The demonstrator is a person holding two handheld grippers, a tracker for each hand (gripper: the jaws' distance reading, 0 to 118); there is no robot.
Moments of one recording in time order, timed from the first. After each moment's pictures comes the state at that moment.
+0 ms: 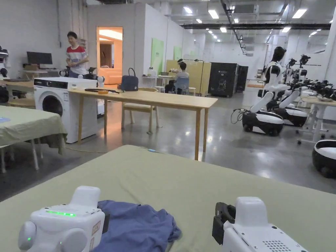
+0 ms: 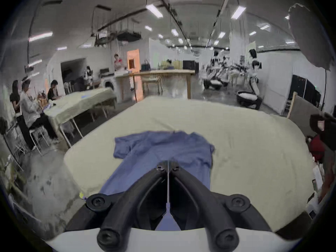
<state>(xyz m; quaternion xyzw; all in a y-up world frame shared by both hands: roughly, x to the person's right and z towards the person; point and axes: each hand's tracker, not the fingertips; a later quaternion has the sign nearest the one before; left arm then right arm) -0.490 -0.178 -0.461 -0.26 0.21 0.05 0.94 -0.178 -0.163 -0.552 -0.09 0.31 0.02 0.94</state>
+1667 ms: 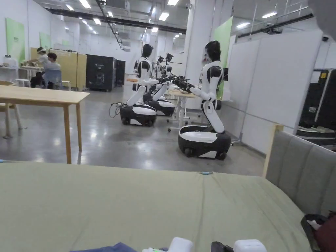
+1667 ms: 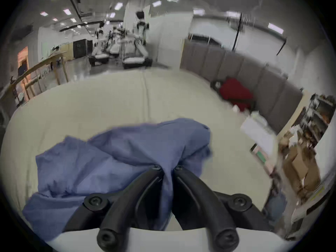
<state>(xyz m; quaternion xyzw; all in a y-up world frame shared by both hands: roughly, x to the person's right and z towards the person) -0.044 -0.288 -0.703 -0.38 -0.24 -0.03 0.89 0.089 -0.188 -0.539 -0.13 0.06 0.01 0.99</state>
